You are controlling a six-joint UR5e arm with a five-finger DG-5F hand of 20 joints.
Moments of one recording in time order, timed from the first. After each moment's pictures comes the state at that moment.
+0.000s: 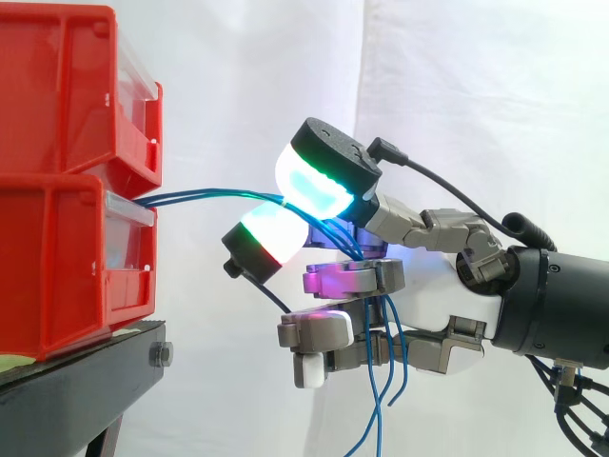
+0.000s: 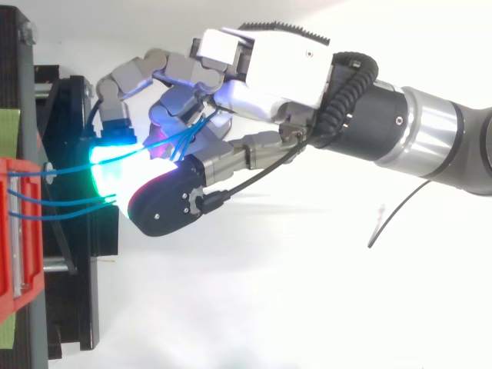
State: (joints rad) arm 0.10 -2.37 -1.24 -2.44 -1.30 -0.14
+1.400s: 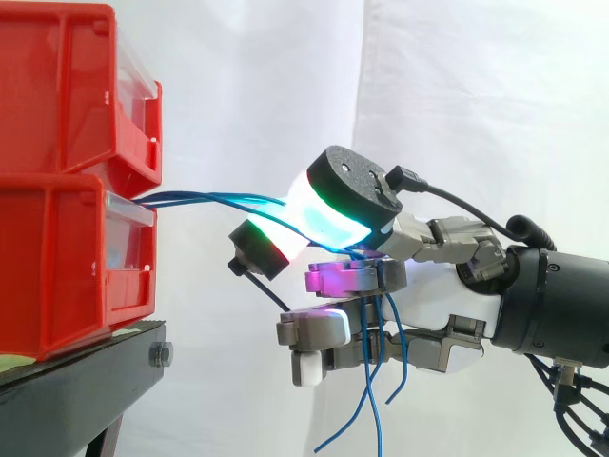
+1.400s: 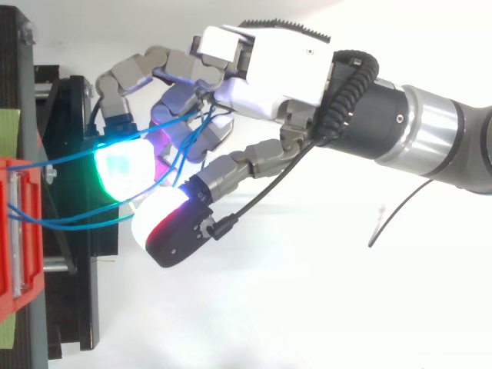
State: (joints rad) arm 0.09 -2.37 -1.24 -2.44 -1.30 -0.14
